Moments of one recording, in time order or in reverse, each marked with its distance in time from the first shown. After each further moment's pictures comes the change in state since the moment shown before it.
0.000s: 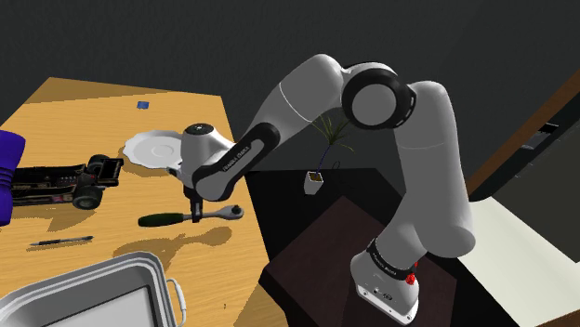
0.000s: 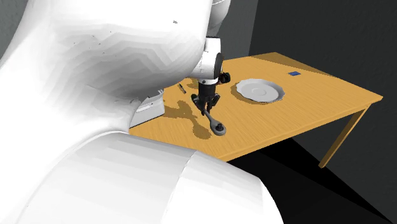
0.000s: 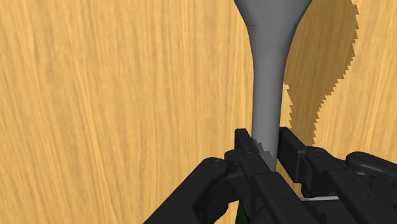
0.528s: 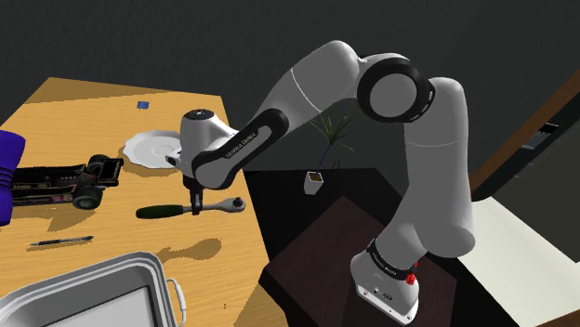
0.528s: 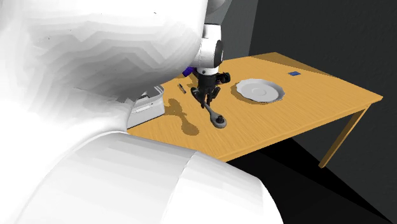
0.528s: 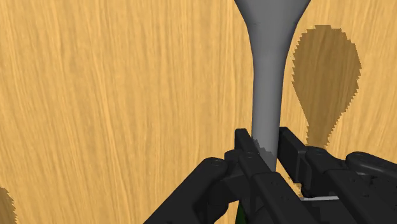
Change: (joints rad) arm -0.006 -0.091 0.011 -0.023 0.010 -0.068 -0.002
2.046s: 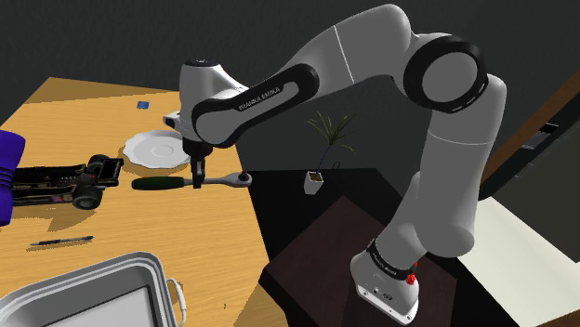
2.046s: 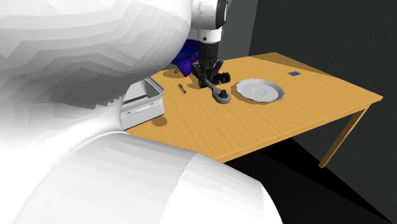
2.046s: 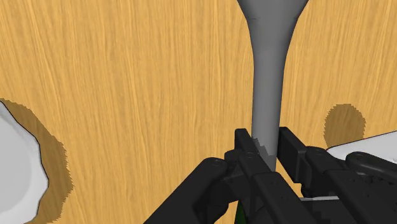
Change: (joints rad) arm -0.020 -0.228 0.024 0.004 0.035 -0.231 -0.020
